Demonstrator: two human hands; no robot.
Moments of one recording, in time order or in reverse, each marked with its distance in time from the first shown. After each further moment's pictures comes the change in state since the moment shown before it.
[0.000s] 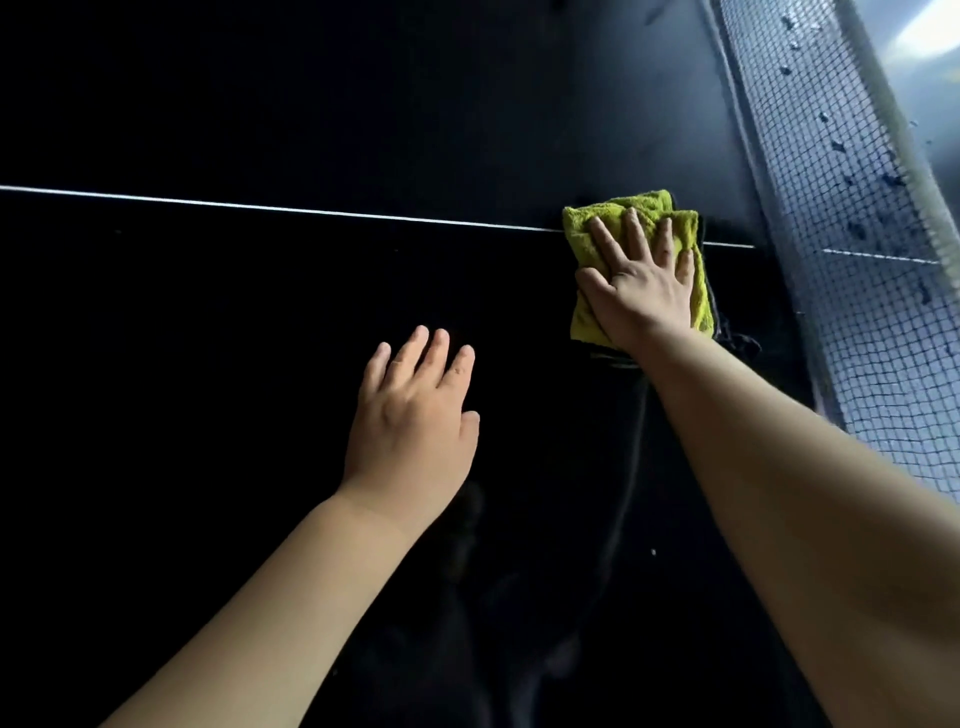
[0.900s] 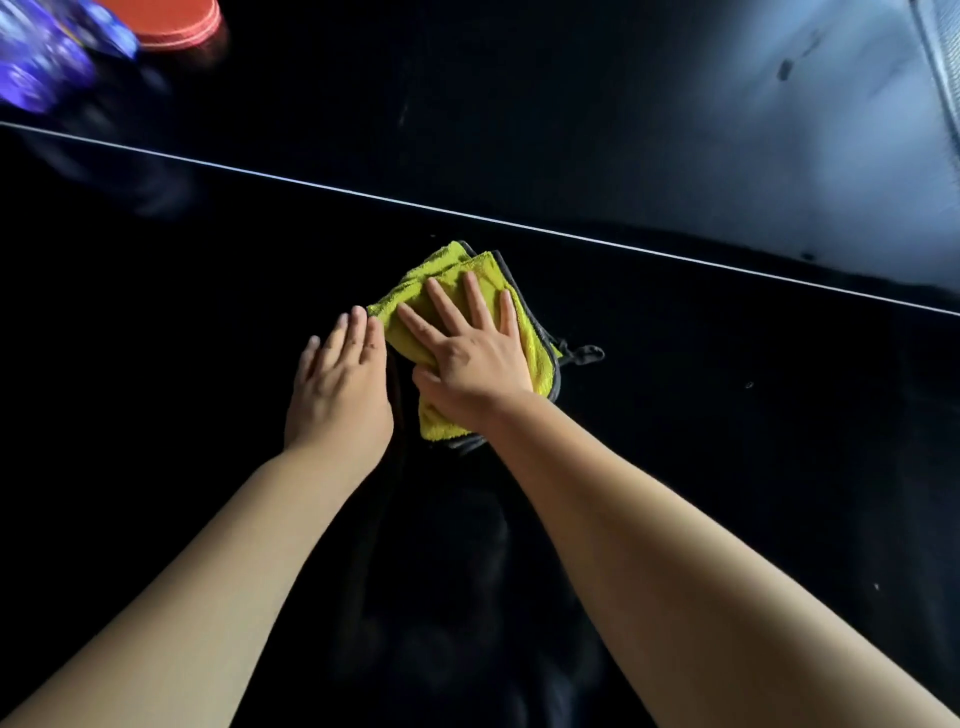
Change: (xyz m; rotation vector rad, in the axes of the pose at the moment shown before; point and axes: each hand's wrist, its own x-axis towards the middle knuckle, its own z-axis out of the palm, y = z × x) left_hand -0.094 -0.234 -0.095 0.212 -0.147 -0.424; right_hand -0.139 -0.348 0.059 -0.097 -0.103 -0.746
